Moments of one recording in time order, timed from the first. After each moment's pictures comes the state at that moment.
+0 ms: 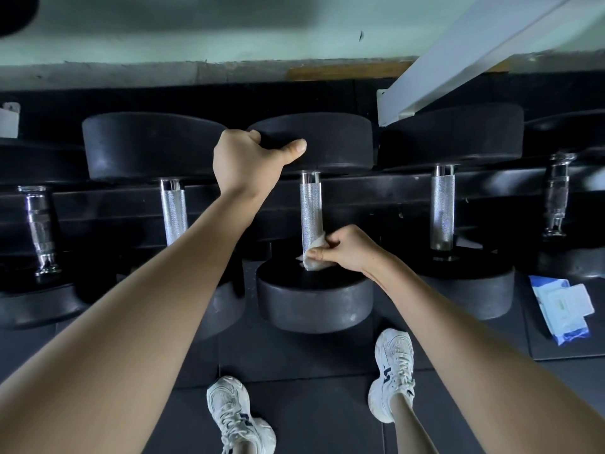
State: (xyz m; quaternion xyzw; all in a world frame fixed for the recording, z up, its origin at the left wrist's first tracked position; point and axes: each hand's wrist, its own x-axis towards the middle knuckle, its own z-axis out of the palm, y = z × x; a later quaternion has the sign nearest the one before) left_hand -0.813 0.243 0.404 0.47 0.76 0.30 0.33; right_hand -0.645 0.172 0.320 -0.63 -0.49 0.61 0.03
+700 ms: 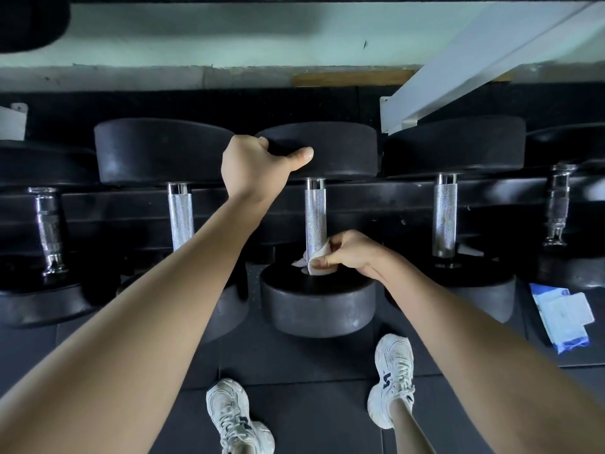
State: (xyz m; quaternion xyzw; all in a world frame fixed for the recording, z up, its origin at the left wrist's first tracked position) left_hand -0.812 0.244 0.411 0.47 0.77 0.28 0.34; right_hand -0.649 0.183 0.336 -0.63 -0.41 0.66 -0.02
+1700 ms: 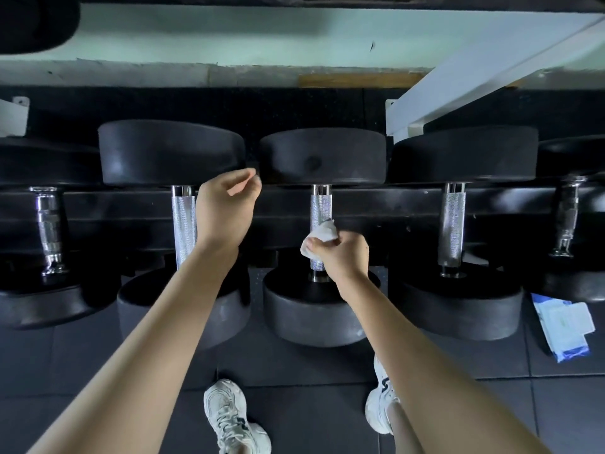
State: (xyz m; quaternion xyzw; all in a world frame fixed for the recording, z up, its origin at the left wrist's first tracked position) left_hand -0.845 0.201 0.403 0.34 0.76 0.35 0.42; right_hand -0.692 0.171 0.336 -0.78 -0.39 0.46 0.15
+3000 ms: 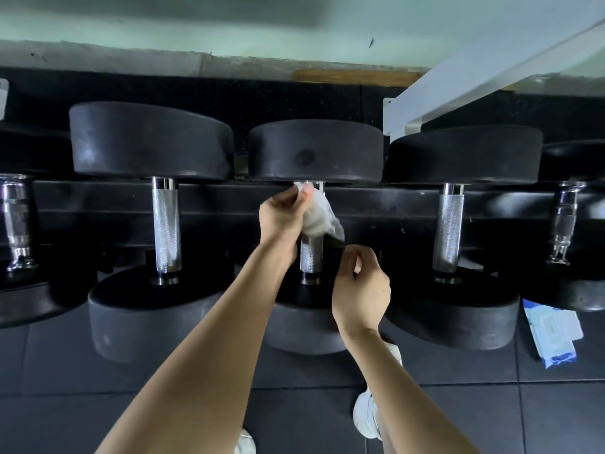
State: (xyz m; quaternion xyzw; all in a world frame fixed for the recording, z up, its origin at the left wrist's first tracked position) left_hand -0.769 0.206 0.326 0.19 0.70 0.40 0.56; right_hand -0.676 0.127 0.354 -0.84 -0.39 0.30 0.23
